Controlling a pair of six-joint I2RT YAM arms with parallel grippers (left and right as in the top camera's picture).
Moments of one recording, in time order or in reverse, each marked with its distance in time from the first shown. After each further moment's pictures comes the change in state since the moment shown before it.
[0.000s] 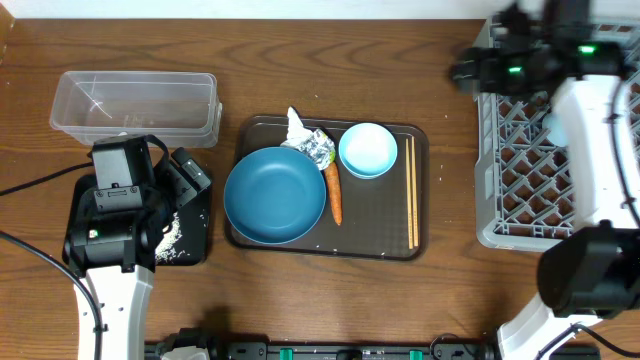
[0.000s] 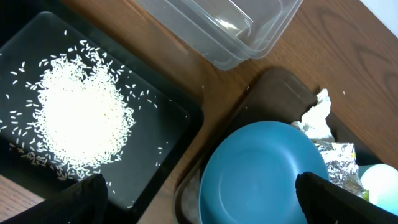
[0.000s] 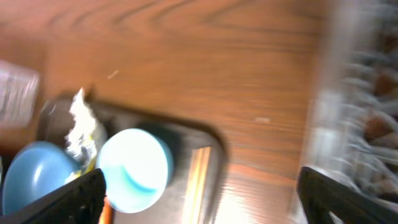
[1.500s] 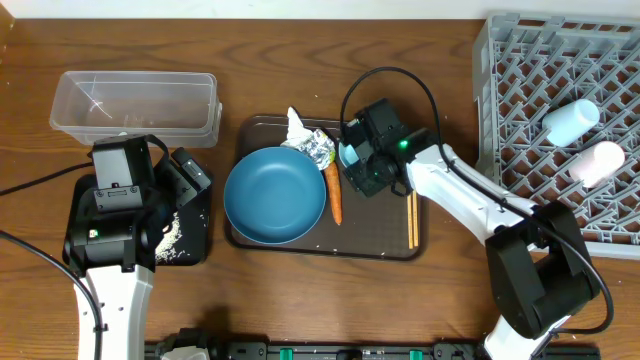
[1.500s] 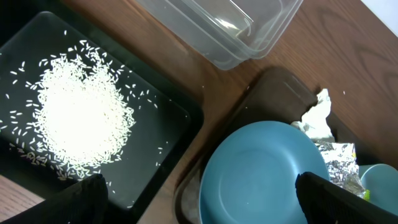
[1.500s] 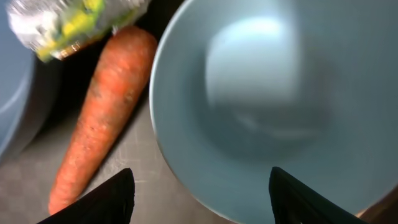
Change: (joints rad) left arm 0.000 0.001 0.000 0.000 0.000 0.000; right arm 0.507 0.000 -0.567 0.381 0.312 -0.128
